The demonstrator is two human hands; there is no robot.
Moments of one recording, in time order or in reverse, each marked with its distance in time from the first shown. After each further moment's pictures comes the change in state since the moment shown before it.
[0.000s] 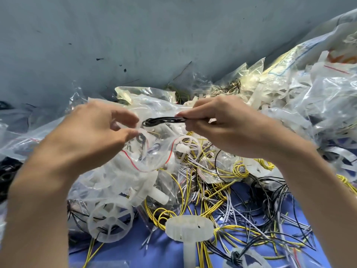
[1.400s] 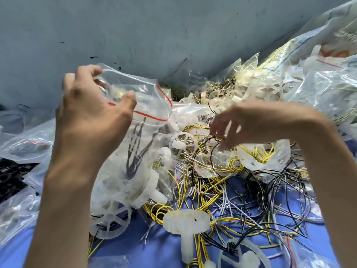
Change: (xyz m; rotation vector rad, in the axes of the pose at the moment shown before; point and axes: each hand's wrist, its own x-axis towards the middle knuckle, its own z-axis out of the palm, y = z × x) left_hand 0.007 0.023 0.016 -0.146 0.485 -0.172; right_hand -0.010 0.041 -0.029 -0.283 -0.414 0.278
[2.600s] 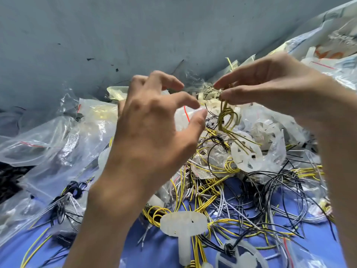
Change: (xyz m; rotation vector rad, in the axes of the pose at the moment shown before) left_hand -0.043 0.049 0.008 -0.038 -0.260 0.443; right_hand -0.025 -0.006 -0.025 0.747 0.508 -0.064
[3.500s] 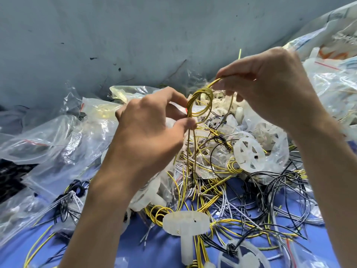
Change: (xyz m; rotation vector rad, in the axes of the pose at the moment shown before) left_hand 0.003 -0.008 -0.002 -0.149 -0.081 -0.151; right_hand 0.007 0.003 0.021 -0.335 0.338 -0.293
